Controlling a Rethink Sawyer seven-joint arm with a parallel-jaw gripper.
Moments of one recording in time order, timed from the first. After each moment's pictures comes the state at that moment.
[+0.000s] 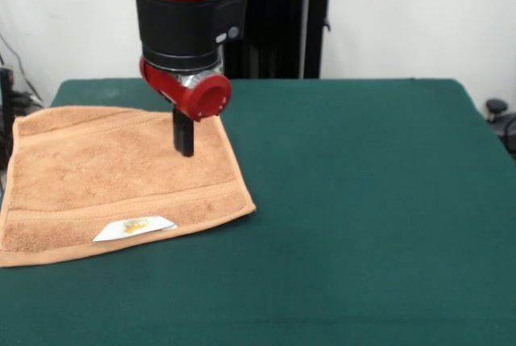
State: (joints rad) arm -0.22 -0.53 -0.21 1.51 0.23 0.56 2.13
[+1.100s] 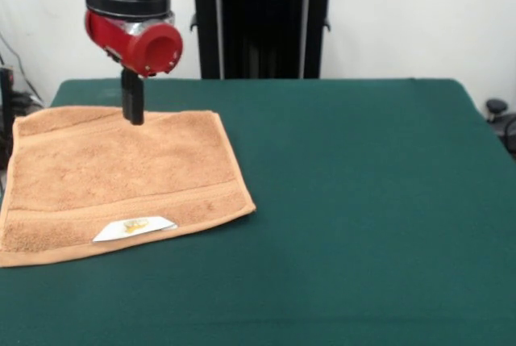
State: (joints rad) arm -0.30 -0.64 -0.16 1.53 0.11 0.56 2.13
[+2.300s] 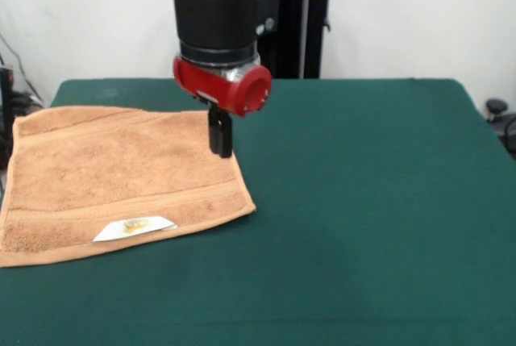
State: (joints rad) arm -0.27 -0.59 -0.05 1.58 0.11 0.49 2.13
